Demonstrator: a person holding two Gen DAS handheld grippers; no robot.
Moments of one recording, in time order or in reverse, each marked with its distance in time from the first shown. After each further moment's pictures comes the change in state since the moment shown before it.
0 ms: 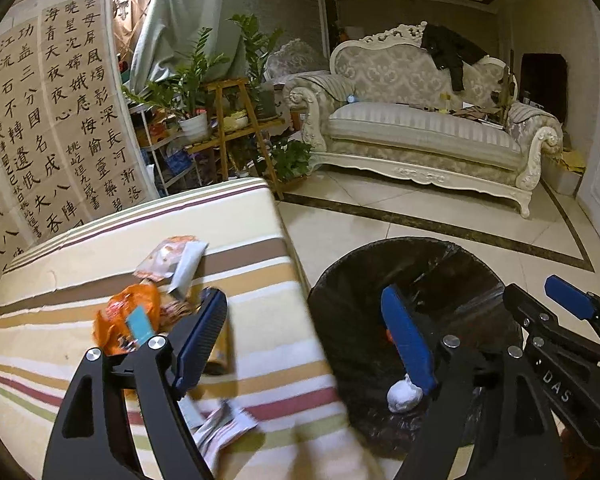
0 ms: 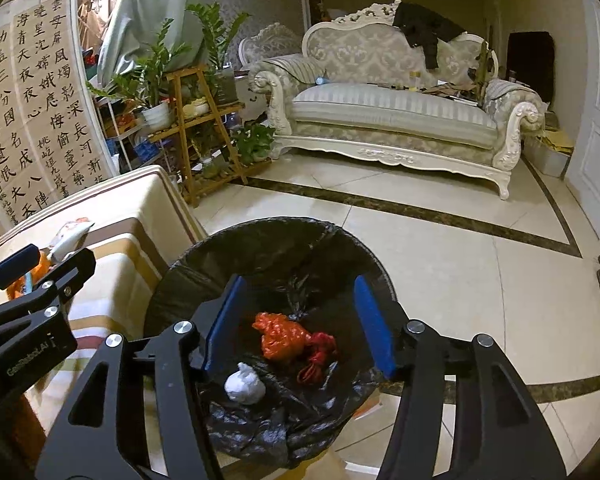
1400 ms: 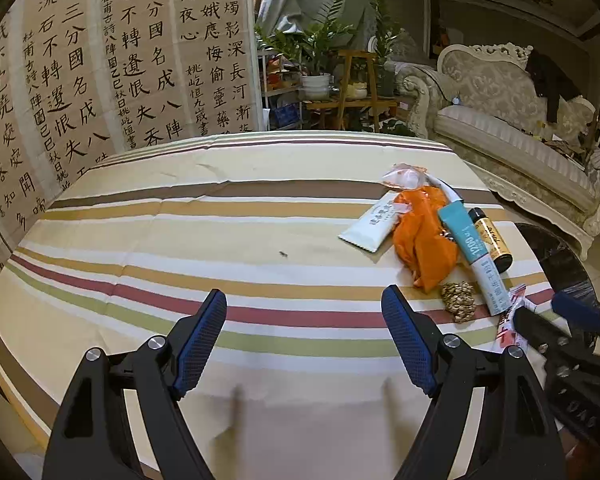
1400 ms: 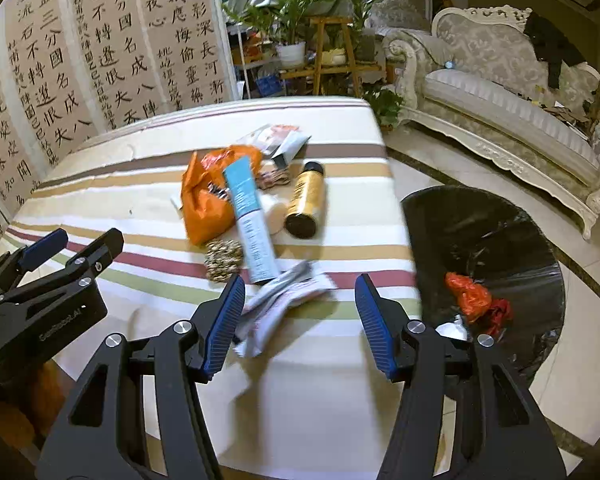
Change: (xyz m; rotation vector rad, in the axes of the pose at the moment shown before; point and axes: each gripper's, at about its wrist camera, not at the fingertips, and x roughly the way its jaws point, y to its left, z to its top) left arm -0.043 0.179 -0.083 -0.257 0.079 0.213; right arm -0.022 0.199 -0.049 -0.284 0.174 0.267
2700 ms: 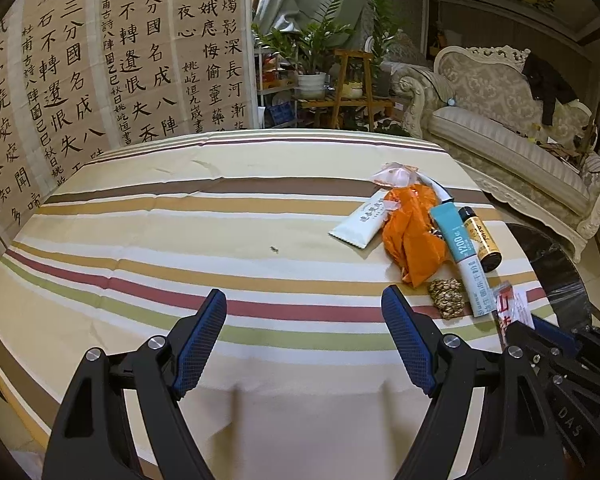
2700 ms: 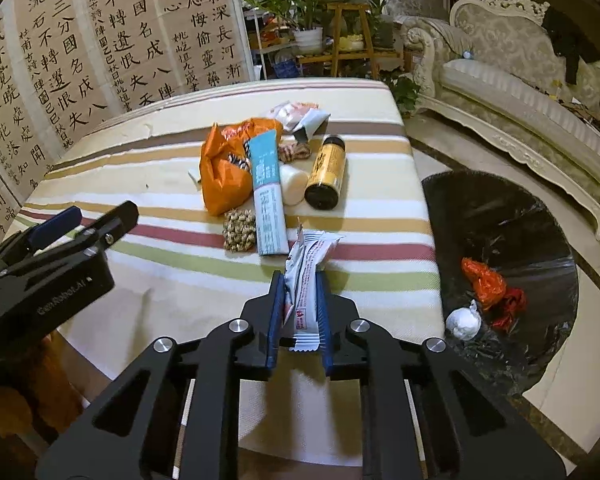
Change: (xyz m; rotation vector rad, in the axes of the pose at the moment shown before) left arm -0.003 -0.005 0.000 0.000 0.004 -0.030; right arm -0.008 -0.006 -0.010 -0.020 0.015 0.064
